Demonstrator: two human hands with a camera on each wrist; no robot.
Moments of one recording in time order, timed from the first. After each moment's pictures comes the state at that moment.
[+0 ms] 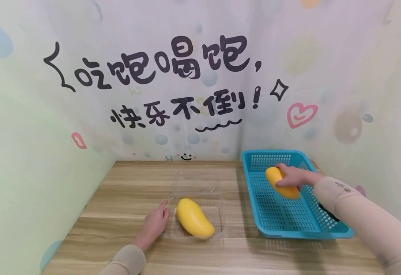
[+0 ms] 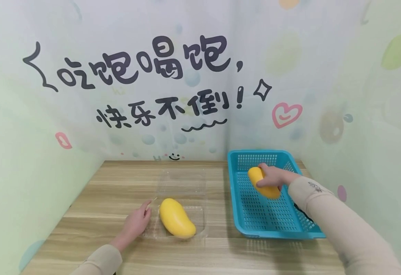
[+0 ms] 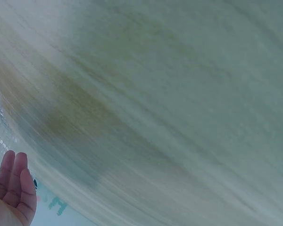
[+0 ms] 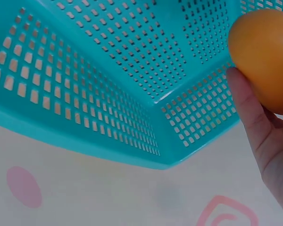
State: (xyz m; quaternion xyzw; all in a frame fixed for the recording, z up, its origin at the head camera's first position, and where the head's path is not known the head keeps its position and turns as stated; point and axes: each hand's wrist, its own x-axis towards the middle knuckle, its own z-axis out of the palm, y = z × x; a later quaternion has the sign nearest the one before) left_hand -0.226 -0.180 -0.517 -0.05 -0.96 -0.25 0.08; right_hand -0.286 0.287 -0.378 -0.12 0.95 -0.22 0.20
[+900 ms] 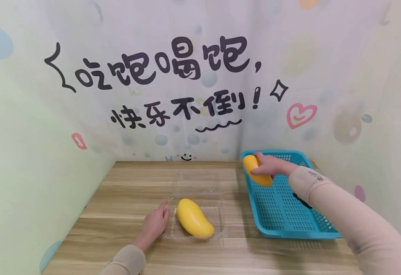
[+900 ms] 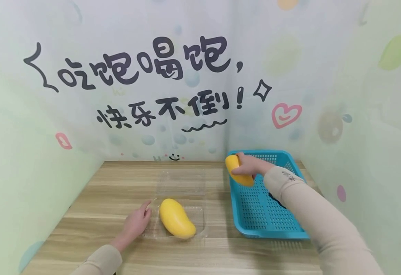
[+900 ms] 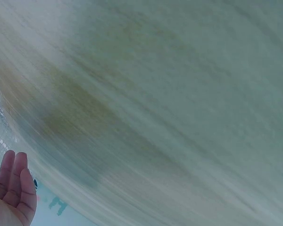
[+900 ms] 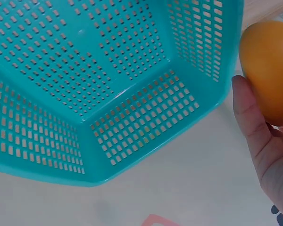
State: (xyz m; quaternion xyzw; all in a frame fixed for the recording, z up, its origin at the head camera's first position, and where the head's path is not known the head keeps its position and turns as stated) left_hand -0.226 -0.181 -0.518 -0.05 -0.96 -0.25 0.08; right_hand -0.306 0.216 -0.346 -0.12 0.95 -0.24 0.19
